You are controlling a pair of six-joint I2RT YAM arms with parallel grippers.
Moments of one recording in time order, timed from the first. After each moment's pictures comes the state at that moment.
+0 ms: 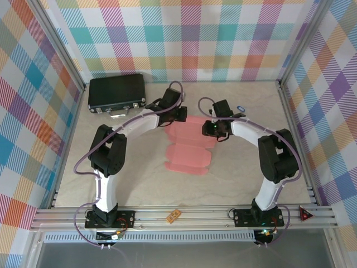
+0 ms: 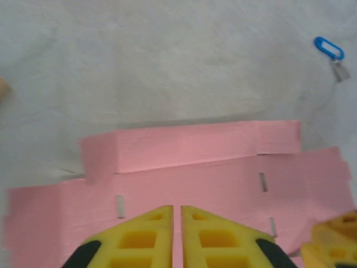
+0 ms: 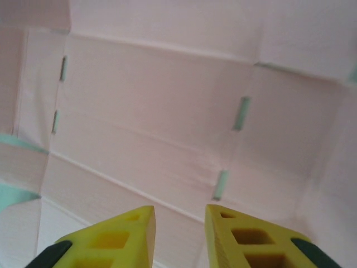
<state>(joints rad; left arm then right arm) -0.58 2.01 1.57 -0.35 0.06 -0.36 0.38 1.79 1.18 -0.43 -0.21 0.42</state>
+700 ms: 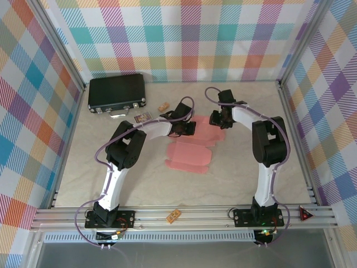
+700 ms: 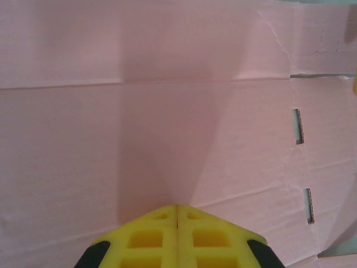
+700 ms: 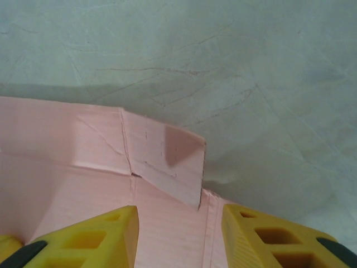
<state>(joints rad) -0.63 2.22 1.57 -0.28 0.14 -0.44 0.28 2.03 1.45 -0.56 -0.09 0.43</state>
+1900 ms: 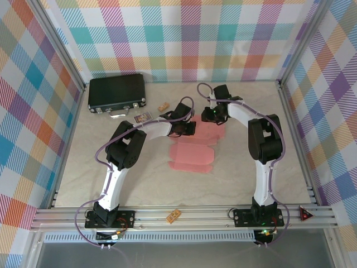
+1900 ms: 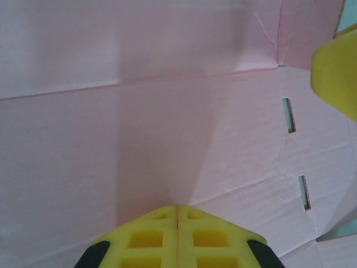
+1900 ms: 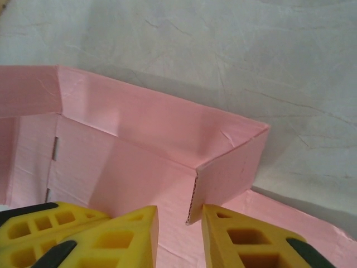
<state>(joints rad) -0.63 2.22 1.57 -0.27 0.16 -0.44 0.30 2.10 1.58 -0.58 -0.29 0.25</state>
